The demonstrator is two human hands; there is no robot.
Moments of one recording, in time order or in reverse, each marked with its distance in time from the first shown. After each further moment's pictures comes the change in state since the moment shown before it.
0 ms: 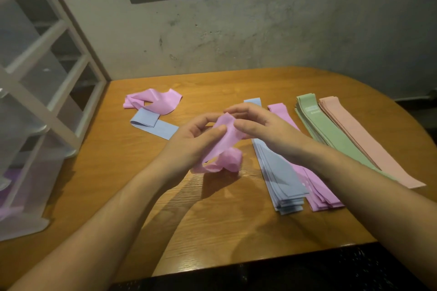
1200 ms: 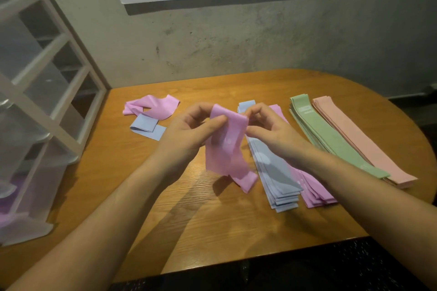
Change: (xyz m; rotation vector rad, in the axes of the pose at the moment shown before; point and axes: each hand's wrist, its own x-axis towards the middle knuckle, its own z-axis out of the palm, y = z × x) left_hand -0.003 0.027 0.013 0.014 0.014 0.102; right_hand -0.016 0.016 -0.013 0.041 0.145 -0.054
